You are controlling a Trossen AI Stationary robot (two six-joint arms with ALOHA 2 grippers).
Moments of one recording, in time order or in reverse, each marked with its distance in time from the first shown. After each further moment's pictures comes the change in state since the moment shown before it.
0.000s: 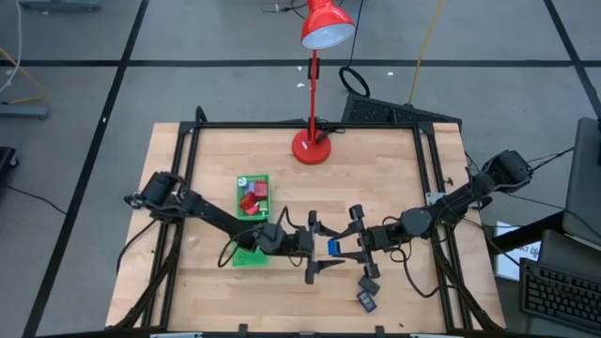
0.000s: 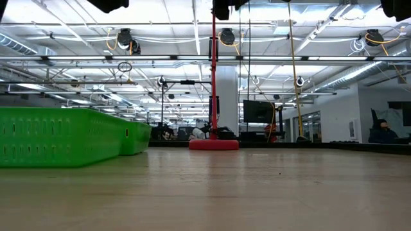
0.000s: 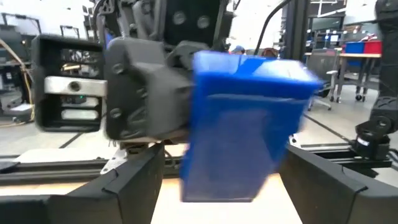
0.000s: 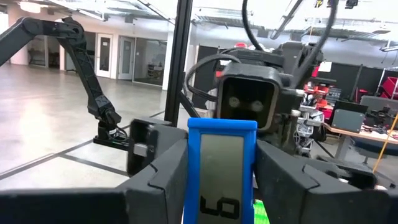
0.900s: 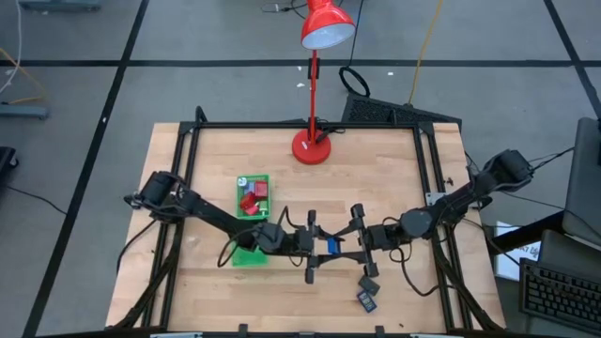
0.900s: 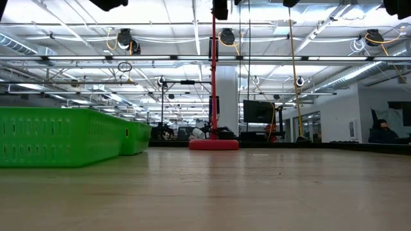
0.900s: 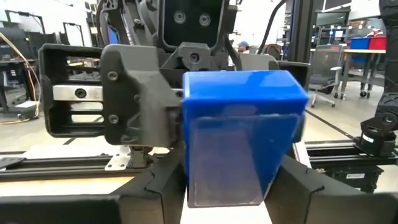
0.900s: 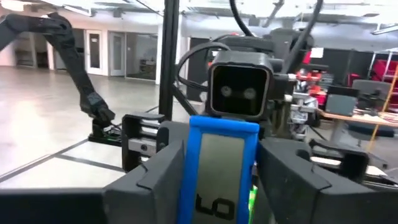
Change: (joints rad) left arm -0.003 -0.009 0.000 -0.020 -0.008 0.000; right arm 0.007 -0.011 0.000 -0.050 0.055 0.051
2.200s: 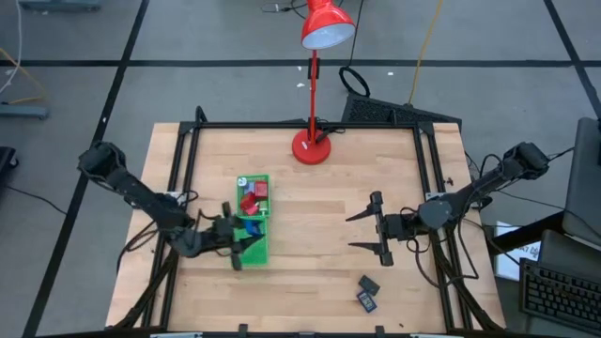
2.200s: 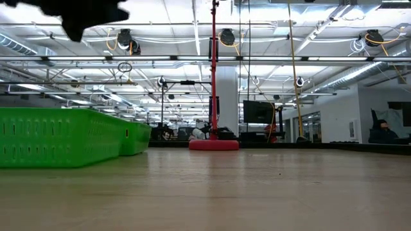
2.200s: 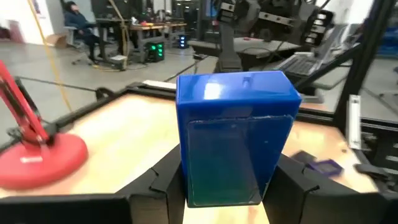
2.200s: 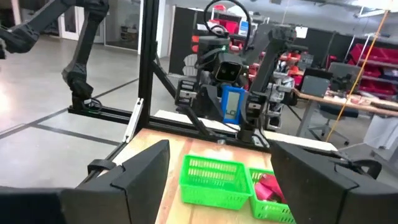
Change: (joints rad) left arm -0.324 -0.683 -0.667 -0.229 -0.648 -0.234; right arm 0.023 -0.320 -0.001 -0.441 0.106 -0.031
